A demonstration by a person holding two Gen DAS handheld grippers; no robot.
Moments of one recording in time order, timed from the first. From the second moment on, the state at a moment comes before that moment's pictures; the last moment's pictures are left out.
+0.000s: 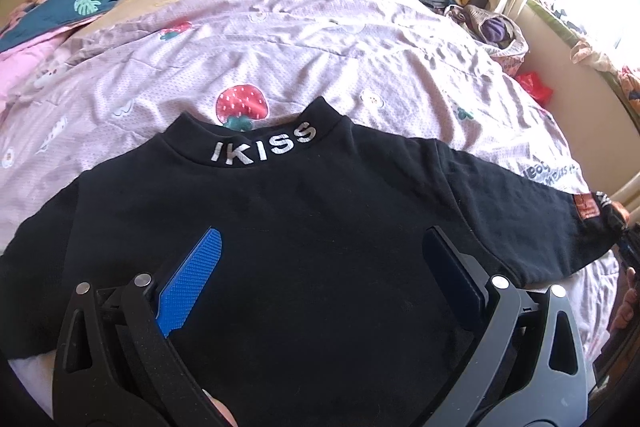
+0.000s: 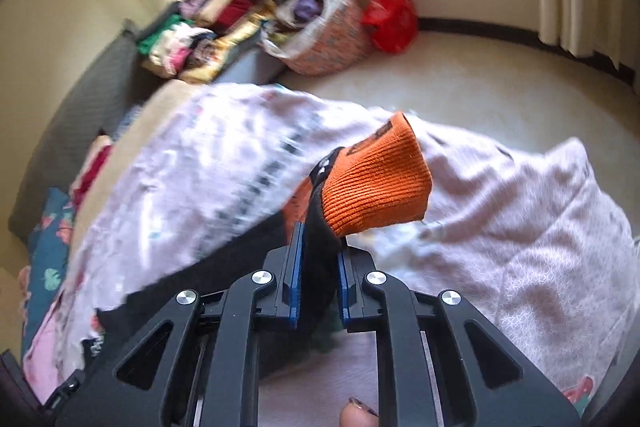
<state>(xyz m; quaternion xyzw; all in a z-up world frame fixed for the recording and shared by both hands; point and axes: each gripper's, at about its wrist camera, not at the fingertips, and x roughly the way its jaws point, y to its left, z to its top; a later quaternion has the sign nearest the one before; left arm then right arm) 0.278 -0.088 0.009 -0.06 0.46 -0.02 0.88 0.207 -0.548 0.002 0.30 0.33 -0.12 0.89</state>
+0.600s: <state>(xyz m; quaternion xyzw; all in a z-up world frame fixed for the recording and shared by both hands) 0.247 -0.009 0.052 -0.15 0.43 -0.03 0.89 0.203 -0.378 0.094 0.17 0.30 0.02 0.94</state>
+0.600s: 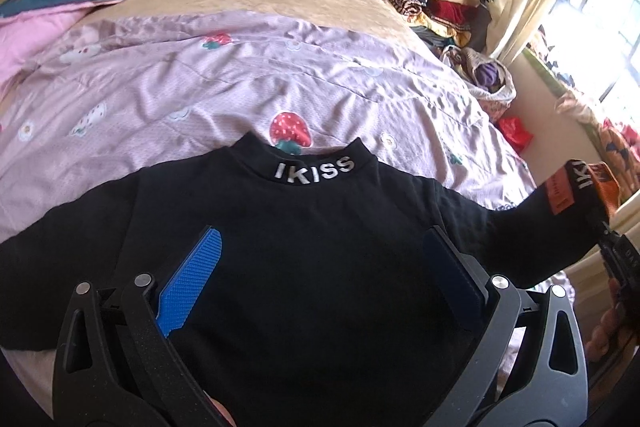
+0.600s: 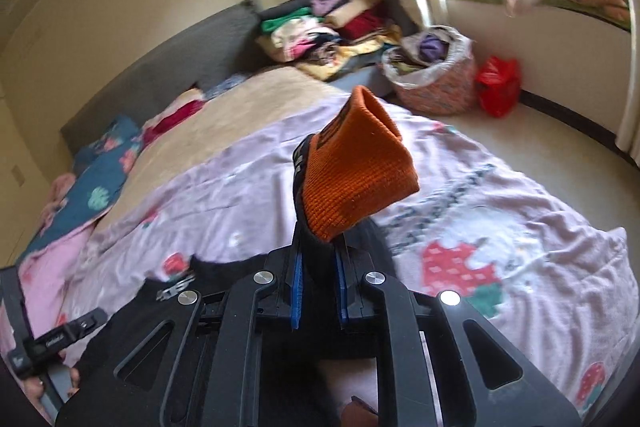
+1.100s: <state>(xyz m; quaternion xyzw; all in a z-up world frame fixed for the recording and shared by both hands) 0.230 0.053 0.030 -0.25 0.44 -0.10 0.86 0.198 -0.249 0.075 0.09 0.32 0.10 0.94</state>
